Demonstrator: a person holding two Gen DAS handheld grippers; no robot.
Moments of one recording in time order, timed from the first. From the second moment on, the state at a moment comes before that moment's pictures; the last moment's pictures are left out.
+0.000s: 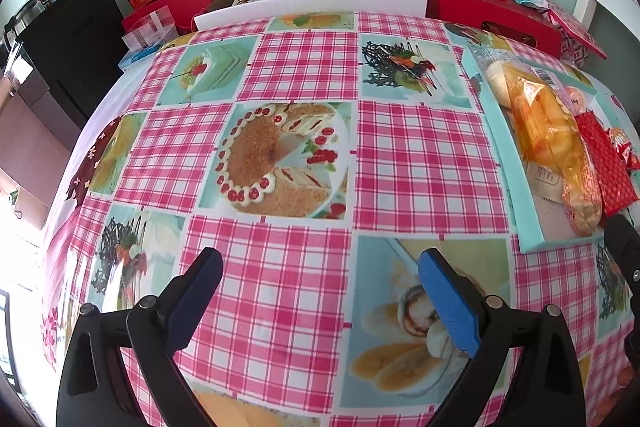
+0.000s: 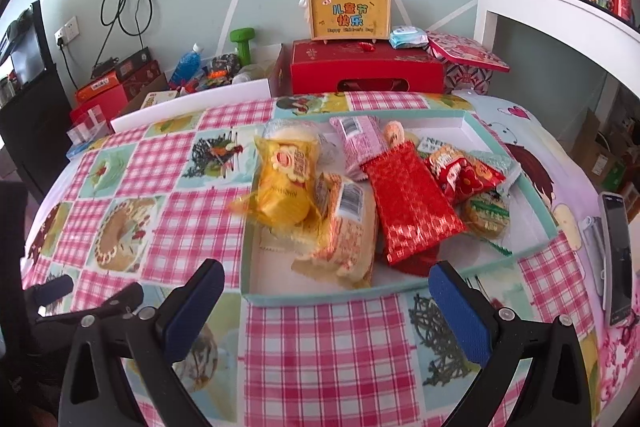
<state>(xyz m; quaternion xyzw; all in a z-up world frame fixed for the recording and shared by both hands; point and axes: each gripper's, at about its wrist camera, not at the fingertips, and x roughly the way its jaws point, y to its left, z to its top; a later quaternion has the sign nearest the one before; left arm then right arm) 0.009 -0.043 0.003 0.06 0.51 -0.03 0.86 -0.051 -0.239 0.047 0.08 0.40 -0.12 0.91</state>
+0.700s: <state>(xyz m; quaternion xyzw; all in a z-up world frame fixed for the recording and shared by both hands) -0.015 -0.023 -0.002 0.06 0.51 -0.04 0.86 -0.085 -0.240 0.019 0.07 0.44 -0.12 0.89</state>
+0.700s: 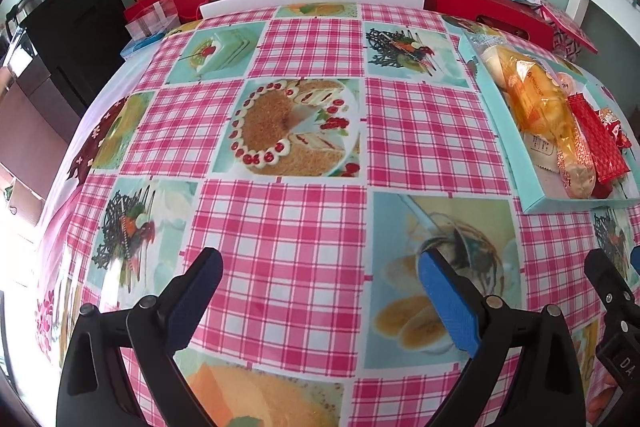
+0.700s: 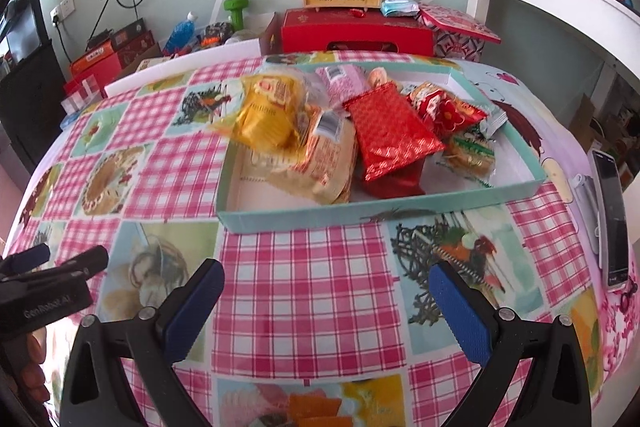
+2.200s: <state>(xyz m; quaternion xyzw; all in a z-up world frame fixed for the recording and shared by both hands) -0.003 -0.035 -0.015 0.07 0.49 -0.06 0.87 -0.071 -0.239 0.008 0.06 0.44 -0.13 0.89</state>
